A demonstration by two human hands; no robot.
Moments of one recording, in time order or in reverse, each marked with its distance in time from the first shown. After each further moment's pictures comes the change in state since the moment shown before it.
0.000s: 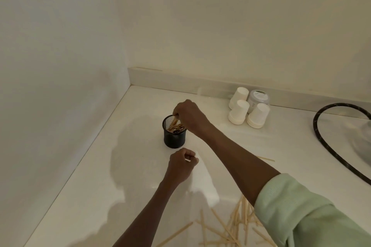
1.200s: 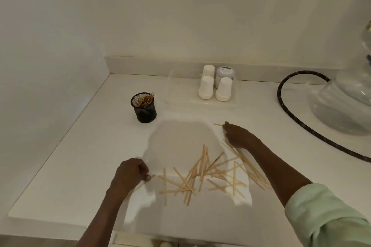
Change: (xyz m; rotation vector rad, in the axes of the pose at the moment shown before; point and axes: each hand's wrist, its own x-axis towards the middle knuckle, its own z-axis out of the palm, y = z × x) left_hand -0.136 -0.019 -0.019 0.514 -0.075 -0.142; right_hand -0.223 0.249 0.063 -0.115 -0.304 0.241
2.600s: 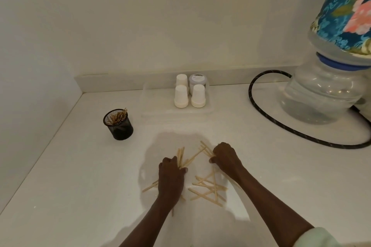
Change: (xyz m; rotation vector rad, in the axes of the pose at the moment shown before) left_hand 0.000 0.146 0.112 -0.116 0.241 0.237; right_hand -0.068 -0.005 0.042 0.355 0.253 0.223
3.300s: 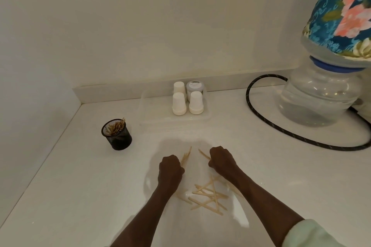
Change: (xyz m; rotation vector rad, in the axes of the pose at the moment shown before) left_hand 0.052 0.013 -0.009 0.239 -0.148 0.070; right_hand 0.013 -0.010 -0.010 -0.063 -0.017 -0.018
